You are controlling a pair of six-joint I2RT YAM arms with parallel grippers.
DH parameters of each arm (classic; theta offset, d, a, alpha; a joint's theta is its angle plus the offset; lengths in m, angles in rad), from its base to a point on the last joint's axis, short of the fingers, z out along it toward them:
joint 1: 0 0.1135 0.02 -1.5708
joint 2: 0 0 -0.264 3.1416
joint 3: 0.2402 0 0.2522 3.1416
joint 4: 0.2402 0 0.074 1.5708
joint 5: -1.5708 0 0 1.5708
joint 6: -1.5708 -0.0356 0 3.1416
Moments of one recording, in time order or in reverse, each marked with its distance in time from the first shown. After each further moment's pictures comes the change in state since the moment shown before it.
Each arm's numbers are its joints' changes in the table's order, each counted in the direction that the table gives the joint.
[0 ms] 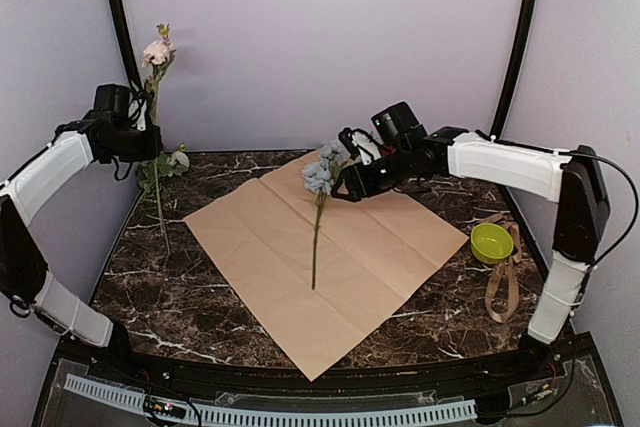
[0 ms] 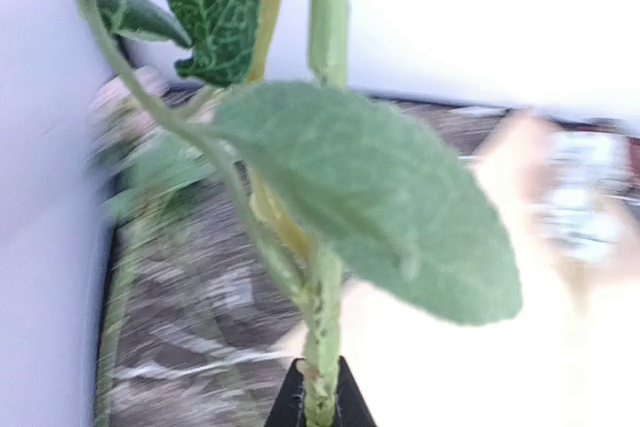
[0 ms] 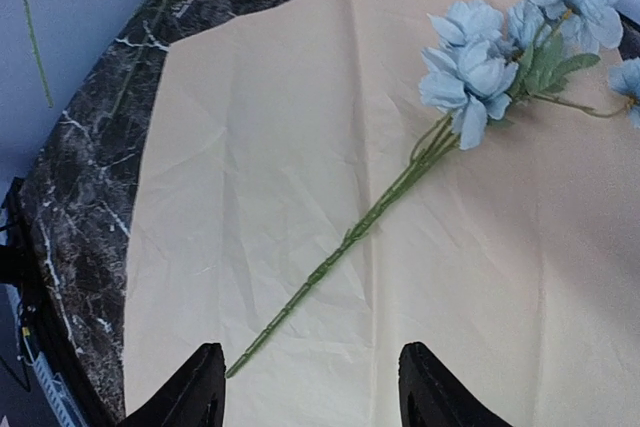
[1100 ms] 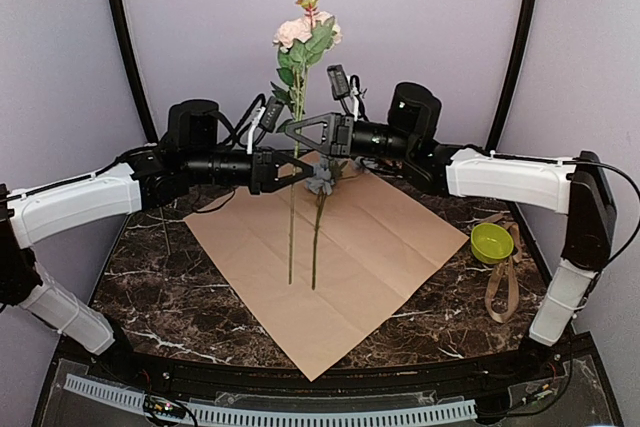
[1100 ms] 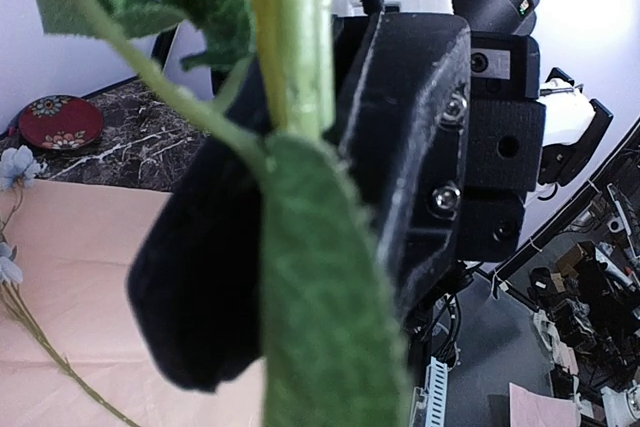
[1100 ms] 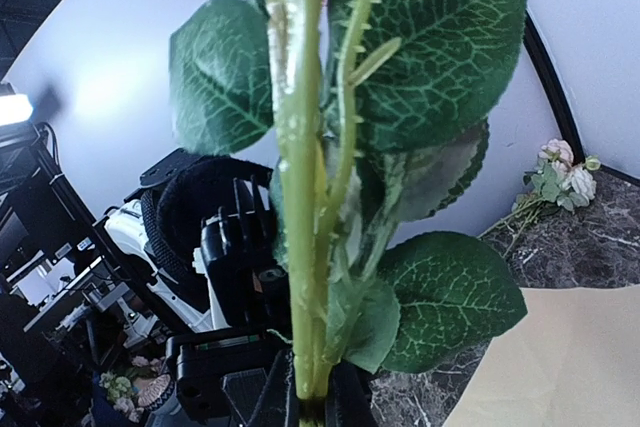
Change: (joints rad) left arm -0.749 -0.046 -0.176 -0.582 -0.597 0.241; right arm 0.100 -0.085 -0.155 -1.054 0.462 -0.497
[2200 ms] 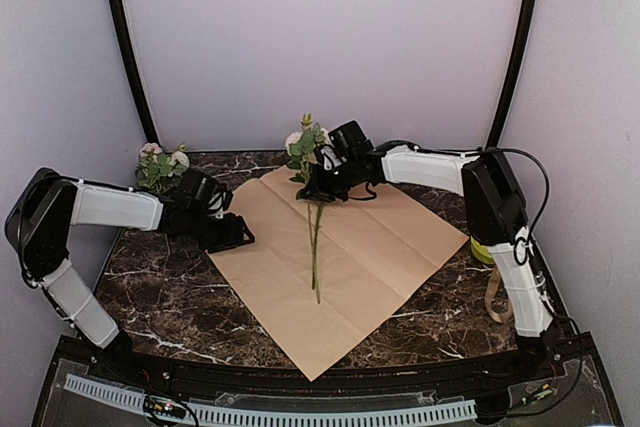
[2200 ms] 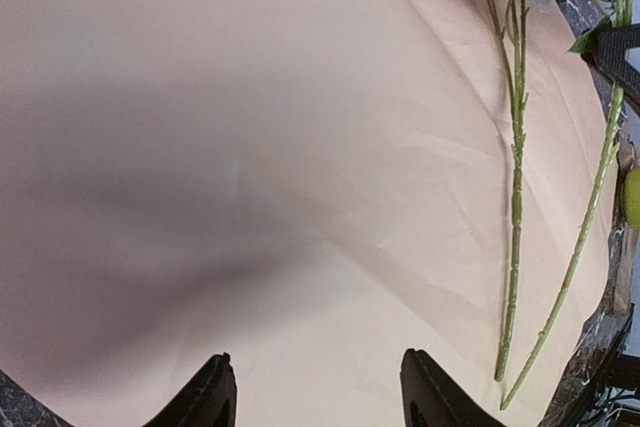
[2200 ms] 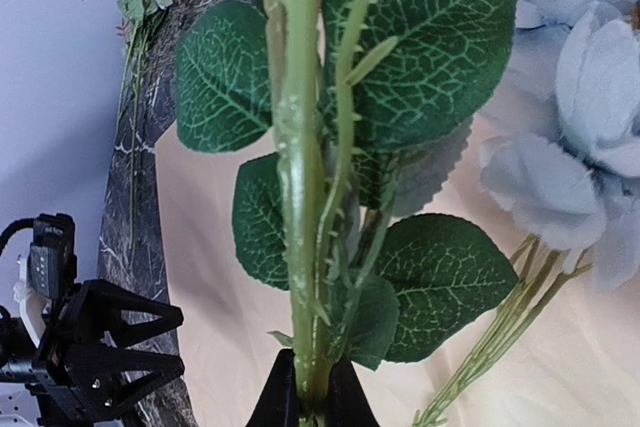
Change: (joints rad) left arm 0.294 0.194 -0.314 0.177 0.358 0.195; right arm -0.104 0.584 0.565 0.915 -0.309 0.046
